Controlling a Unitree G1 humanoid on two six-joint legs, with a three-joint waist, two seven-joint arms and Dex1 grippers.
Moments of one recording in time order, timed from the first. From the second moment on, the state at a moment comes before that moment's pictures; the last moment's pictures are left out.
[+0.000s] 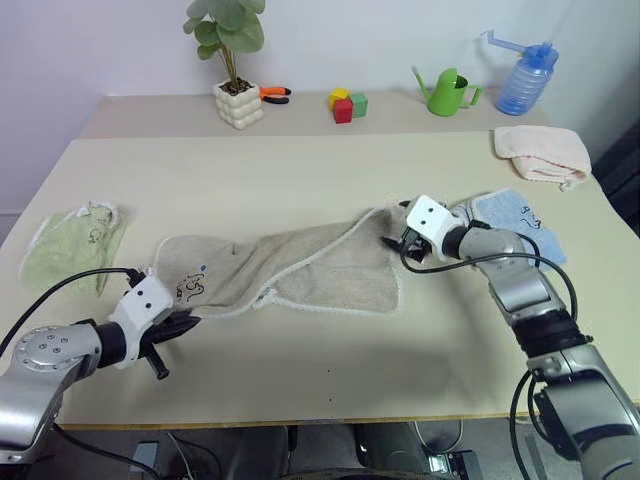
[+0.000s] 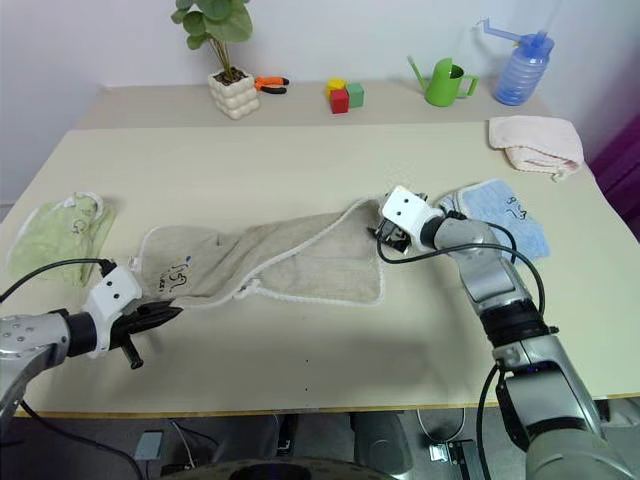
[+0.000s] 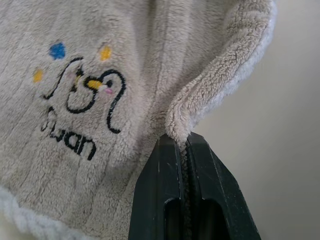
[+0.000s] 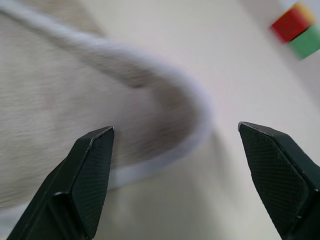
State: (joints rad) left arm 0.23 0.90 0.22 -0.39 -0.31 0.51 -0.86; right arm -0.66 -0.60 0.22 0.40 -0.12 0.01 0.66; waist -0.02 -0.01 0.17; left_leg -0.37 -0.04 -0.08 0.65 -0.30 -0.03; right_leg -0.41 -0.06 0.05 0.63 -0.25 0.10
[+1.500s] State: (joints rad) left arm -0.93 0.75 0.22 0.43 -0.15 0.09 -0.51; right arm -1.21 -0.70 0.10 0.73 -0.16 -0.35 0.68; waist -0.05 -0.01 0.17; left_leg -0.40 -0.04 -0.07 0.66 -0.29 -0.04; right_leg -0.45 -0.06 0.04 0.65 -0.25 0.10
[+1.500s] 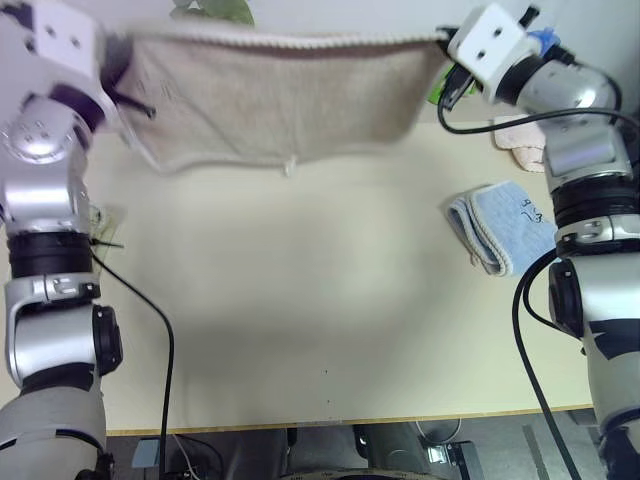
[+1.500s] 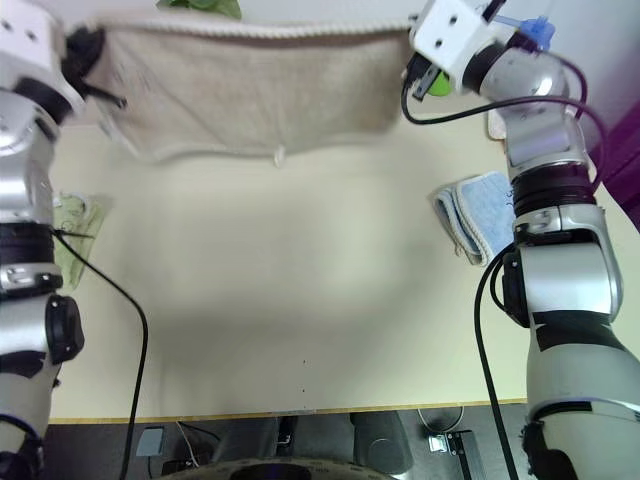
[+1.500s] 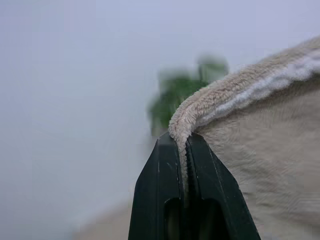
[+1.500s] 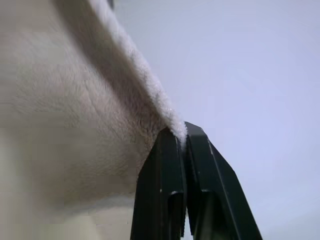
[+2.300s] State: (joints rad) left arm 0.29 1.00 0.42 -0.39 -0.36 0.51 -1.02; right arm -0.16 -1.06 -0.08 -0.32 0.38 0.40 1.22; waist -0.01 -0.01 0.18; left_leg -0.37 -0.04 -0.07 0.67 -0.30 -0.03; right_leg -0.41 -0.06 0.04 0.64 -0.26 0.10
